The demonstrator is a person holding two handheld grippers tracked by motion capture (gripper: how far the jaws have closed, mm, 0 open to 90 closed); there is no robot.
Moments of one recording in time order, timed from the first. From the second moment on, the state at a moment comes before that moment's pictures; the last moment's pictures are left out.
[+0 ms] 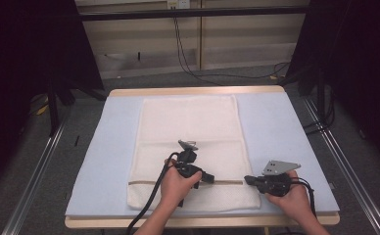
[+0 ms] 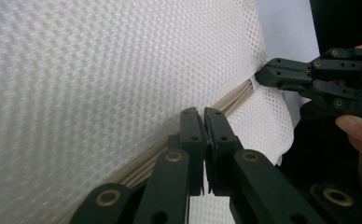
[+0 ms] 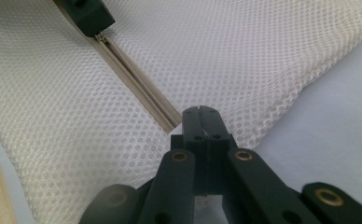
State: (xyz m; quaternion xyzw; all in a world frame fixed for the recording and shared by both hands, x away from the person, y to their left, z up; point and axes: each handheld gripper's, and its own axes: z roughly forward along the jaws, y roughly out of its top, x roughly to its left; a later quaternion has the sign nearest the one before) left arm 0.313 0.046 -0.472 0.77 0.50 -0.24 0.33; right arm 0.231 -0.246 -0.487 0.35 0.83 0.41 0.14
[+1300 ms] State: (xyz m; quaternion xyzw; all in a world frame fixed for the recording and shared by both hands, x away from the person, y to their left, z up) left arm 0.319 0.106 -0.470 0.75 0.52 -0.25 0.33; right arm 0.232 -0.247 -0.487 0.36 0.83 0.41 0.13
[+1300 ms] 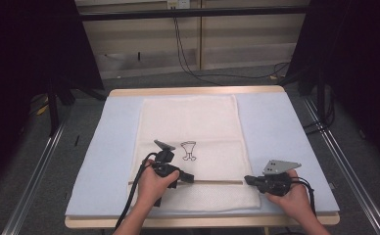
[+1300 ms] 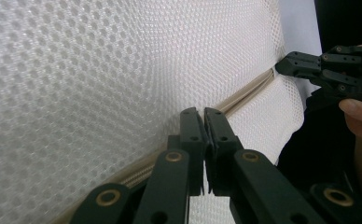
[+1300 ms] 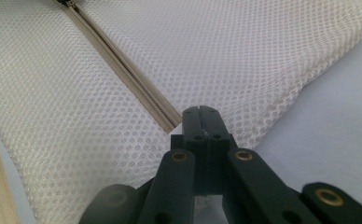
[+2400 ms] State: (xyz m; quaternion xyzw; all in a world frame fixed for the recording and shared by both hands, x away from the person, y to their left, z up) left arm 0.323 0.149 -0.468 0.74 0.53 -0.24 0.33; right arm 0.234 -0.250 -0.488 0.37 0.82 0.41 0.11
